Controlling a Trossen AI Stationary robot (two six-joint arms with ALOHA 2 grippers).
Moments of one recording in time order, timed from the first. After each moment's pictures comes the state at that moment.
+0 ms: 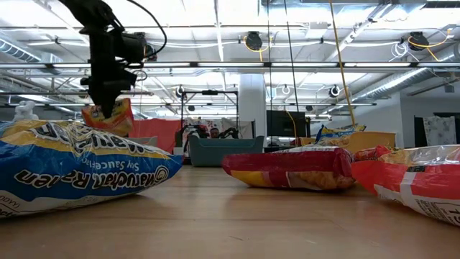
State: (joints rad) left arm 0.98 1.35 1.08 -1.03 -0.21 0.13; right arm 0.64 1.16 0.73 0.89 1.07 -0.93
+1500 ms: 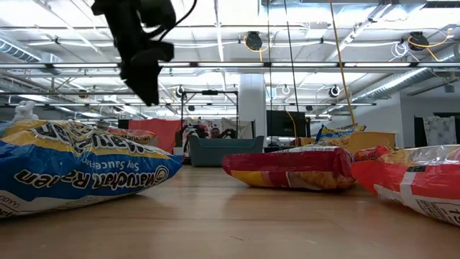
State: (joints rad) left arm 0.33 1.35 1.07 -0.84 -0.18 -0.17; right arm 0.70 1.17 0.73 0.74 1.07 -0.34
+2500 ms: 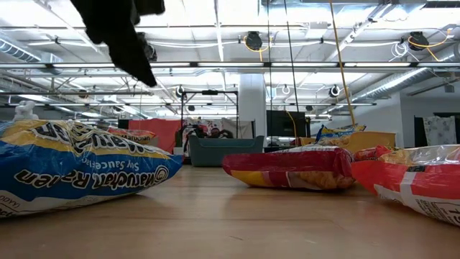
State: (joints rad) left arm -0.29 1.35 0.95 -0.54 -0.21 -0.39; right arm 0.83 1.73 1.33 0.39 1.18 -0.04
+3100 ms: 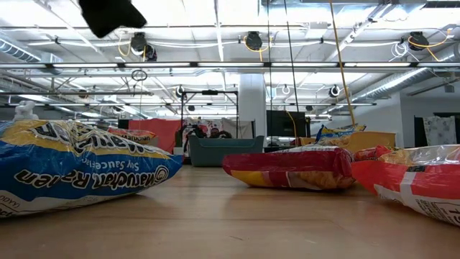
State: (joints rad) left arm -0.54 1.35 0.95 -0.28 -0.26 -0.58; right arm 0.83 1.80 1.34 0.05 0.84 0.81
